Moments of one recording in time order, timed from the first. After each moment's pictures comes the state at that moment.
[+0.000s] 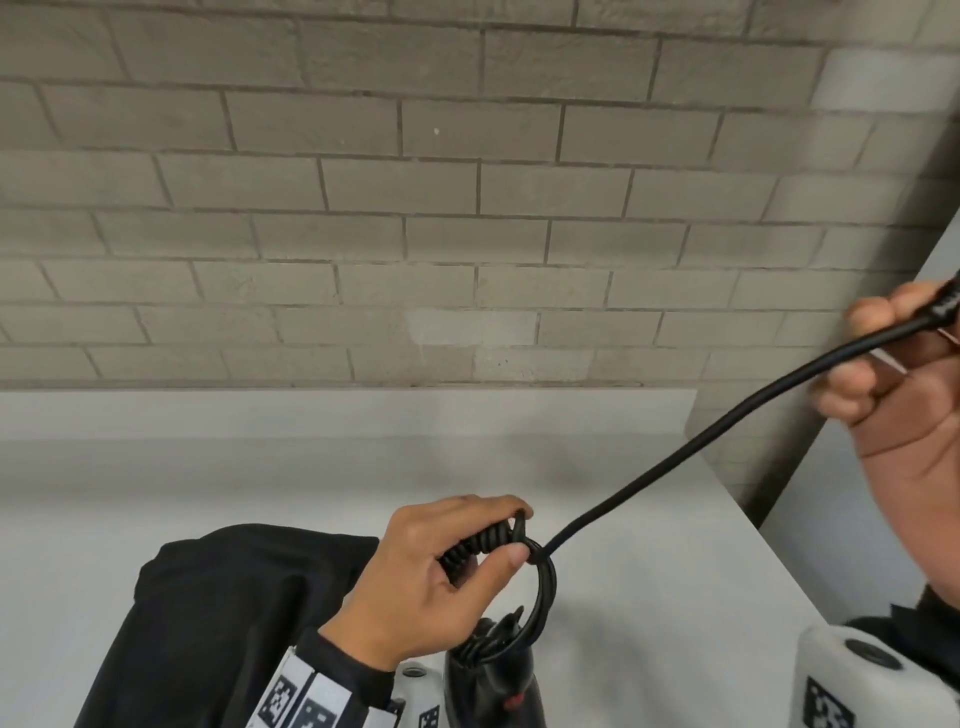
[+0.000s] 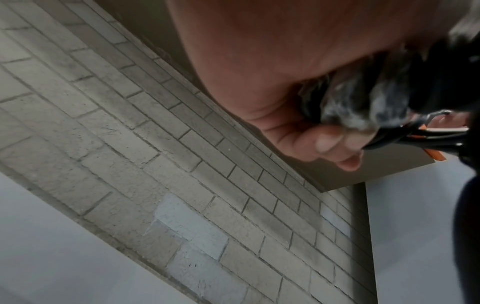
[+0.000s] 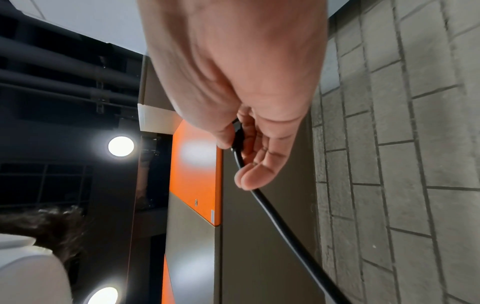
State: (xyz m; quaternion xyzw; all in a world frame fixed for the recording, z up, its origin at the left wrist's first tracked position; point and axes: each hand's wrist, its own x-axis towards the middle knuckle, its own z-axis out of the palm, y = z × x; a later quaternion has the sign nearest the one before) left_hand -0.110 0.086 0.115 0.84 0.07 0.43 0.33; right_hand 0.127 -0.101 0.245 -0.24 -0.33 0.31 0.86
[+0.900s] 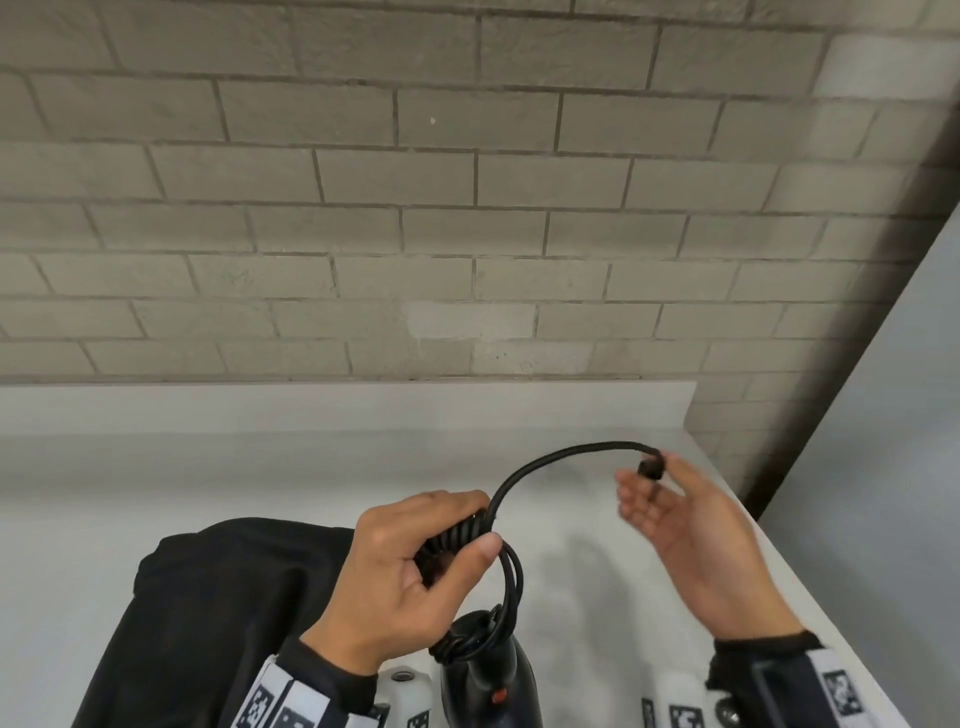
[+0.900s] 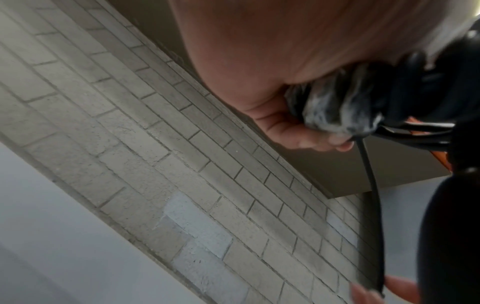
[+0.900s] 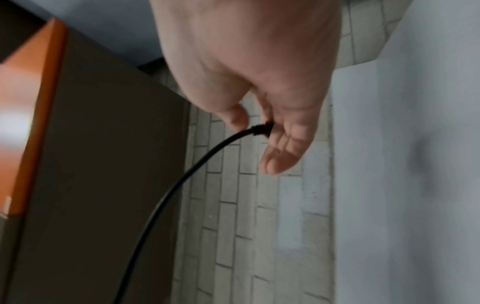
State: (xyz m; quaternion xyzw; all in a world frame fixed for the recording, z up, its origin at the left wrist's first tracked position) left_hand -0.121 0.084 0.118 0.82 0.08 0.48 0.30; right_hand 0.111 -0.029 0.117 -0.49 -0.13 0.36 0.78
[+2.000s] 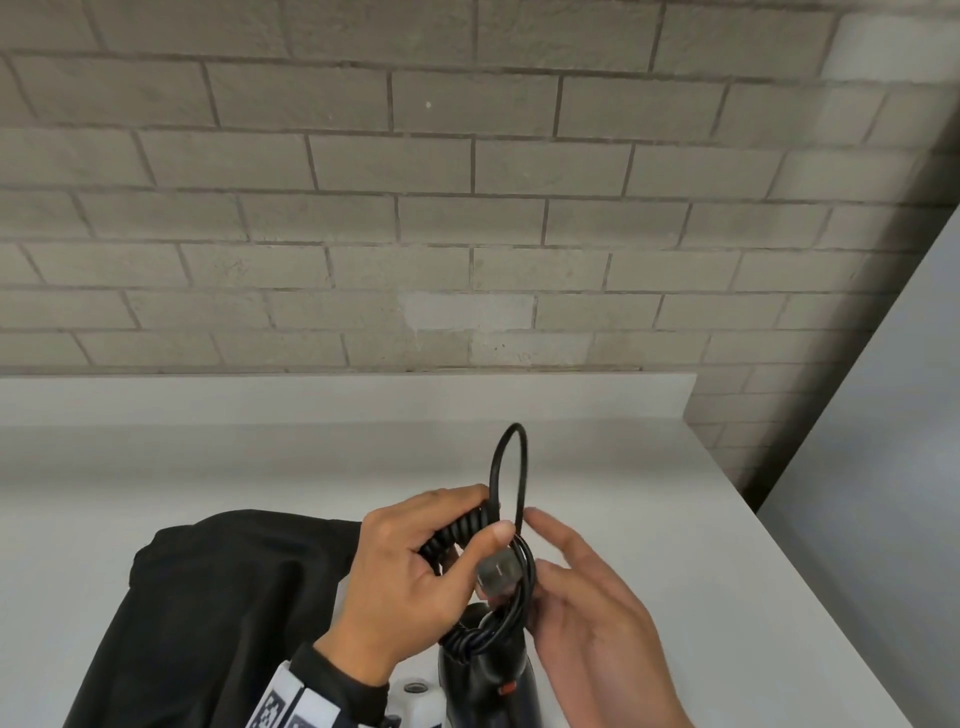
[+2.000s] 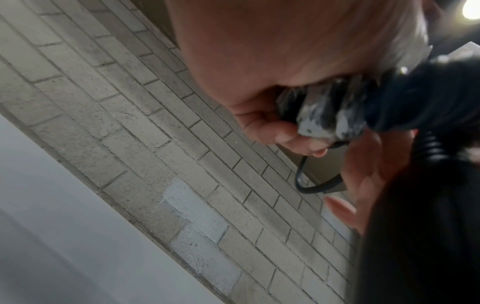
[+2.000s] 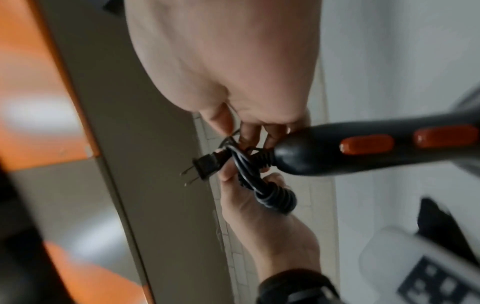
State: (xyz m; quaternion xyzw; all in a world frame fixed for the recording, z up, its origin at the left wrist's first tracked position) left_hand -0.108 0.075 0.111 0.80 0.13 0.49 0.32; right_hand 0.002 -0.042 0.109 -0.35 -0.20 0.53 0.75
